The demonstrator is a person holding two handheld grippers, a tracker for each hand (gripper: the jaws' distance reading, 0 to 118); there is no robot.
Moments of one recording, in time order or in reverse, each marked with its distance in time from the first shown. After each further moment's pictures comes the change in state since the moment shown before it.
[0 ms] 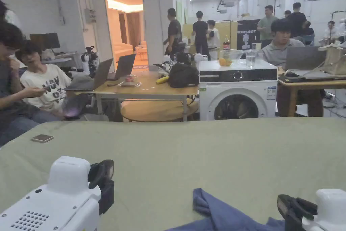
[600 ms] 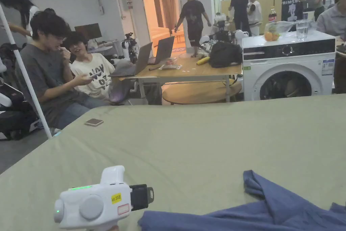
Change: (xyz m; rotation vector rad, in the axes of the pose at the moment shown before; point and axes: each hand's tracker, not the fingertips) left arm -0.120 -0.113 -0.122 -0.646 0.028 0.334; right arm 0.010 -0.023 -0.004 -0.082 -0.004 -0.004
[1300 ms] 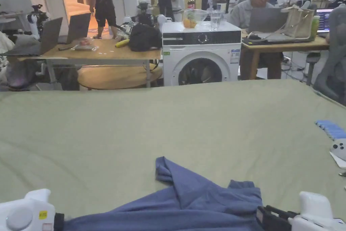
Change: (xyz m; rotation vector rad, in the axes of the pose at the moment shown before) left arm 0.009 -0.021 -0.105 -0.270 0.096 -0.032; right arm 0.089 -0.055 -0.055 -0.261 -0.193 -0.254
